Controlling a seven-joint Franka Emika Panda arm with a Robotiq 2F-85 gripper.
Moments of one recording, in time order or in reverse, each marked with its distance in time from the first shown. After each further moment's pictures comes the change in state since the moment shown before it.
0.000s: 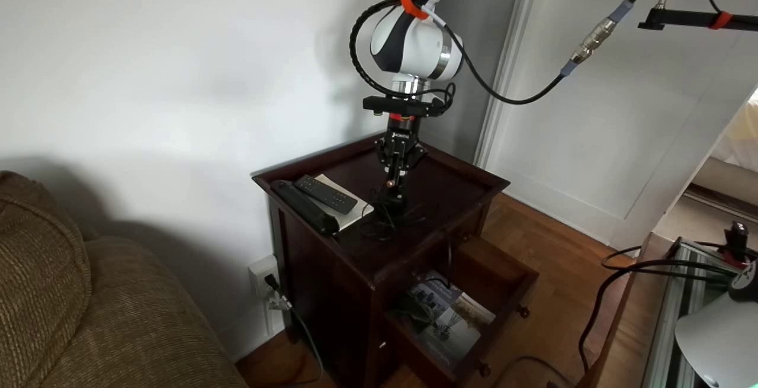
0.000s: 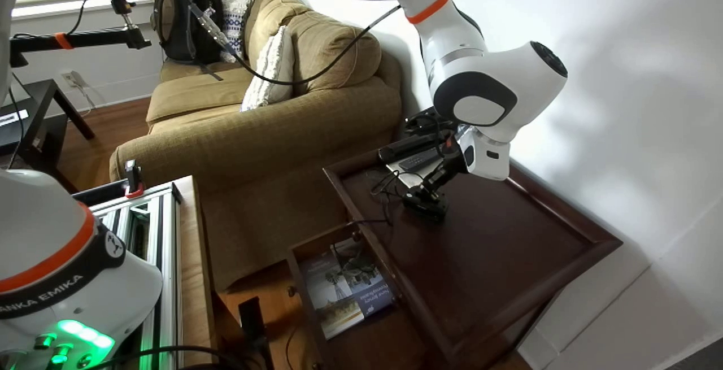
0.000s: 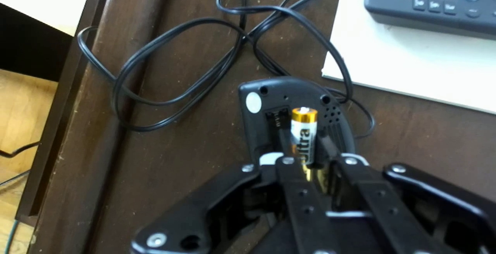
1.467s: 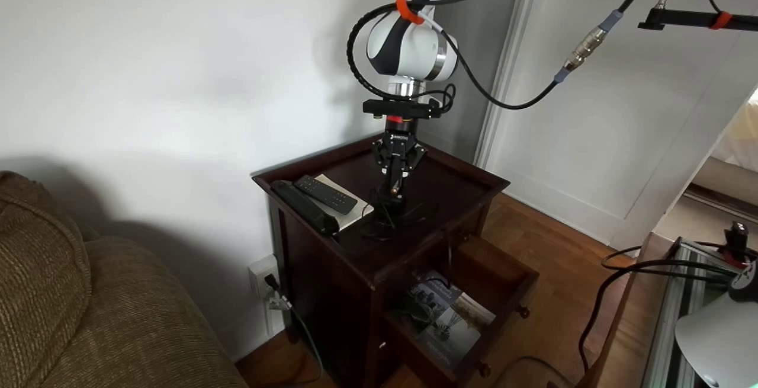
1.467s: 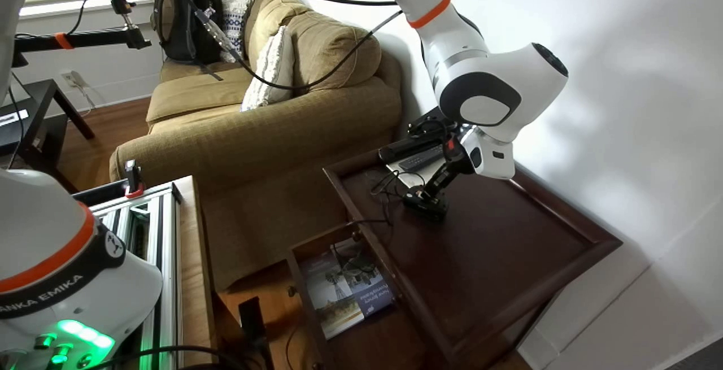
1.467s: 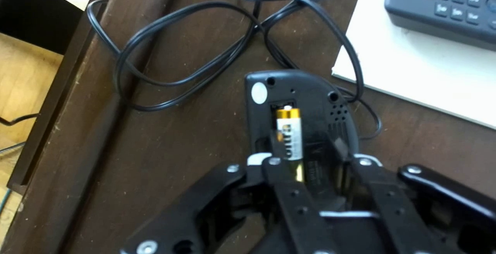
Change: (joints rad) arm 0.004 0.032 -0.001 0.047 -0.046 -0.034 -0.066
